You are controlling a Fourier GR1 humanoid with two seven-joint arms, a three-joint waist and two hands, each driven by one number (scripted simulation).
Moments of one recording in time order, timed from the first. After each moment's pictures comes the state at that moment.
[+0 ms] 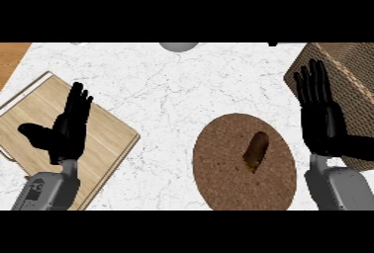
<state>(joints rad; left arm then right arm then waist) -0.20 0.27 -0.09 -1.36 0.31 0.32 -0.08 -0.24 -0.21 0.06 -1.54 -0.30 -0.20 -0.19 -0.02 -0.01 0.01</state>
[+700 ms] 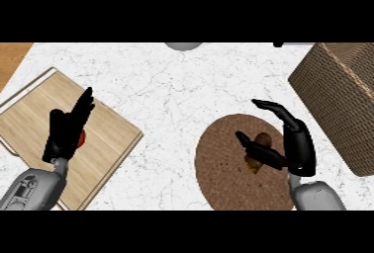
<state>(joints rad) -0.23 0.42 -0.20 -1.33 0.17 0.22 0.13 -0.16 -0.18 0.21 -1.49 0.07 -0.32 -0.41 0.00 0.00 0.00</state>
